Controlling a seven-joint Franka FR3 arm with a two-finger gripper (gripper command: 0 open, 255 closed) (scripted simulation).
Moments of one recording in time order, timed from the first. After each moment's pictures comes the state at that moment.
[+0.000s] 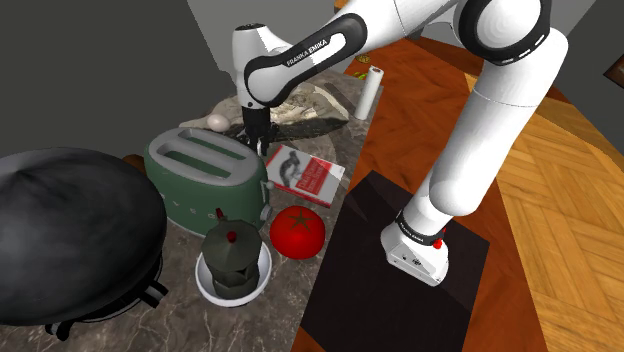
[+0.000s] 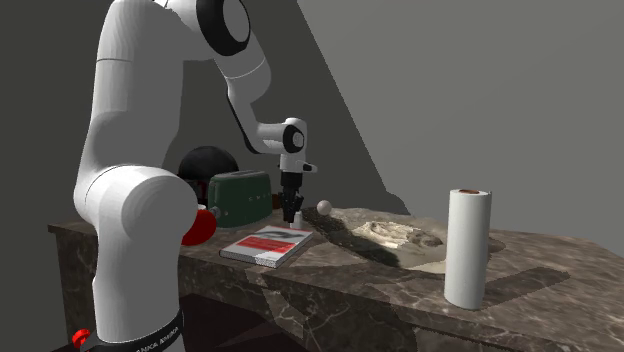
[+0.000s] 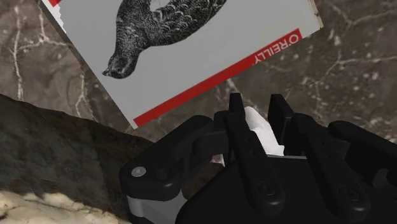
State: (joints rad) arm 0.10 0.14 0.24 -2.16 0.00 2.18 0.55
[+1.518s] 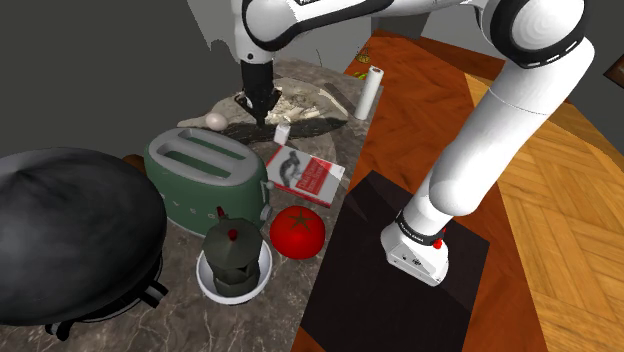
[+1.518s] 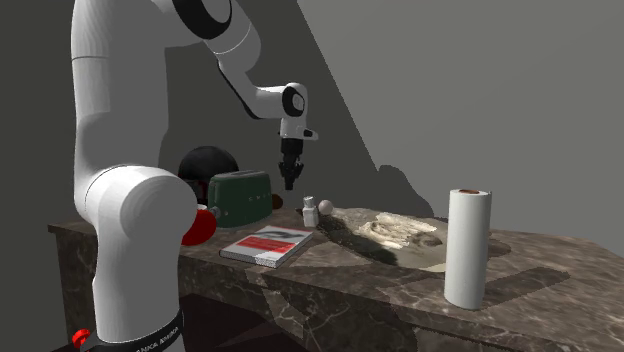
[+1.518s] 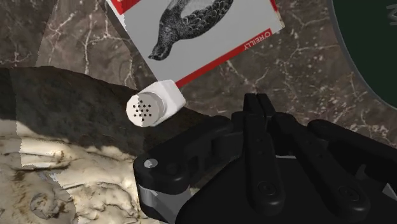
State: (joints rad) arm 0.09 0.01 0.24 -2.01 0.03 1.91 0.53
